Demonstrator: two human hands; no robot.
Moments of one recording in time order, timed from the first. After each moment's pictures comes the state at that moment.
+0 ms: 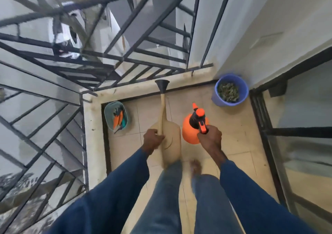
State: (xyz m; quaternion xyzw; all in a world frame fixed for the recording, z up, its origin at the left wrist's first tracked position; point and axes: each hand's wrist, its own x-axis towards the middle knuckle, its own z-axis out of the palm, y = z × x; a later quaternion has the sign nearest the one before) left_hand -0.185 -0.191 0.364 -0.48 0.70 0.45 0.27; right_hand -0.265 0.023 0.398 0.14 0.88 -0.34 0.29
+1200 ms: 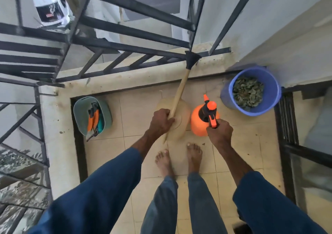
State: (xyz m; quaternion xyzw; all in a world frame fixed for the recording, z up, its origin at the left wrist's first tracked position) left_hand -0.374 -0.203 0.121 -0.29 0.83 0.38 0.29; right_hand -0.425 0.021 0.137 0.16 0.90 -0.29 0.29
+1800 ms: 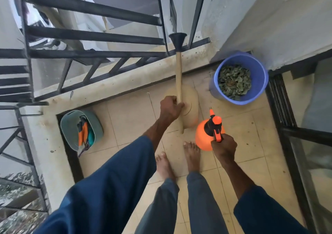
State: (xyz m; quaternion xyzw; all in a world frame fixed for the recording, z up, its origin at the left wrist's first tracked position) left_hand -0.451 -0.130 0.098 -0.31 0.81 0.45 0.22; right_hand -0.372 0.098 0.091 0.29 0.87 -0.28 0.28
